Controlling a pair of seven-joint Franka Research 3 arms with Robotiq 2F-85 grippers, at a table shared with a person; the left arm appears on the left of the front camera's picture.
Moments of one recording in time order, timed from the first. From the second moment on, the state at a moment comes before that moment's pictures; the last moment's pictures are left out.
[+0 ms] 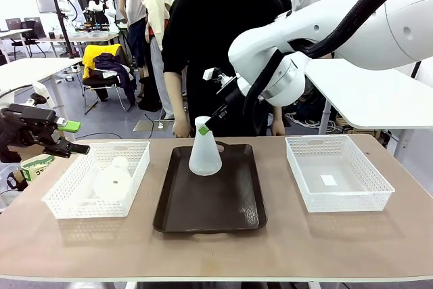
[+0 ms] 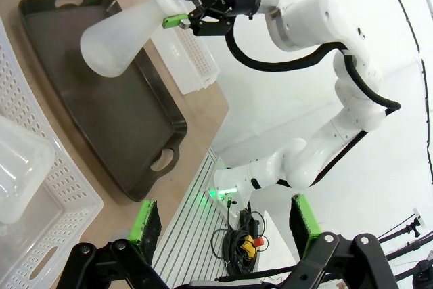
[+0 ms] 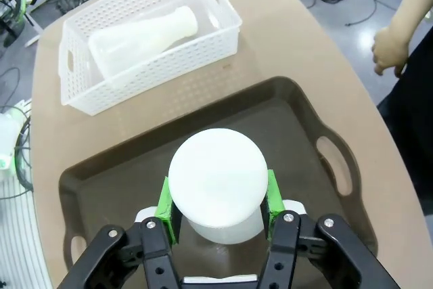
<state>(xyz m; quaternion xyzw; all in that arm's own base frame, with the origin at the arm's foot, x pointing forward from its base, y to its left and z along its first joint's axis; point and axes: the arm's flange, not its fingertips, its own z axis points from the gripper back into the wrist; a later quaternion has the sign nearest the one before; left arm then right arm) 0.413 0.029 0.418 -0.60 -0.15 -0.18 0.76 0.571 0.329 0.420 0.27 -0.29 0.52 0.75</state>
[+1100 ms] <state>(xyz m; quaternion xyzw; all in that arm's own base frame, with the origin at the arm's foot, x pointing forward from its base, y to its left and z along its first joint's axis) 0.413 0.029 0.418 -0.60 -0.15 -0.18 0.76 0.576 0.359 0.394 0.27 -0.30 0.59 0.70</state>
